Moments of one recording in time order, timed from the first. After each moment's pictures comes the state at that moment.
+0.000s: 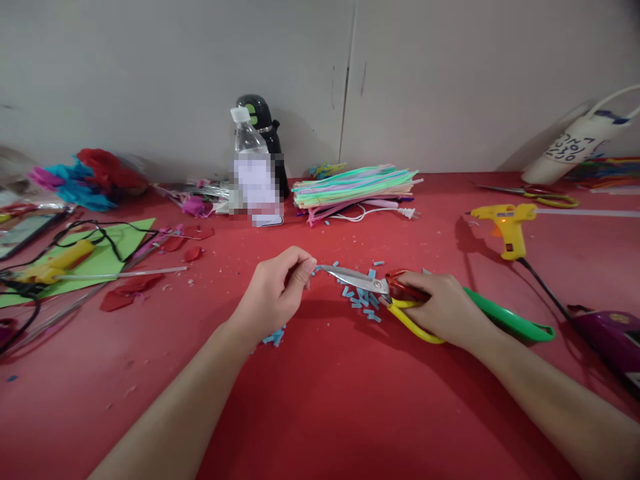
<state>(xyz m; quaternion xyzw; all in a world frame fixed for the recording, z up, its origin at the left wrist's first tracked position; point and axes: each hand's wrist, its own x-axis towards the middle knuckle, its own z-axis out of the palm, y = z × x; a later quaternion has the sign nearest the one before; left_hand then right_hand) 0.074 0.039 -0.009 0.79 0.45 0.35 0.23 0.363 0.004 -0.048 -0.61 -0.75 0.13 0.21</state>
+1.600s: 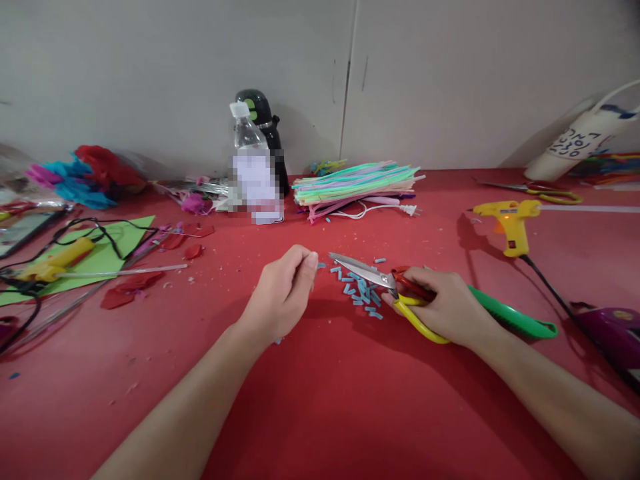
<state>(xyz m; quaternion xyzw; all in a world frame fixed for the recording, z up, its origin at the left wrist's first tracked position) 0.084 0.028 -0.009 0.76 0.49 0.34 0.25 0.364 0.001 -0.053 -0.60 -0.74 0.14 0.26</state>
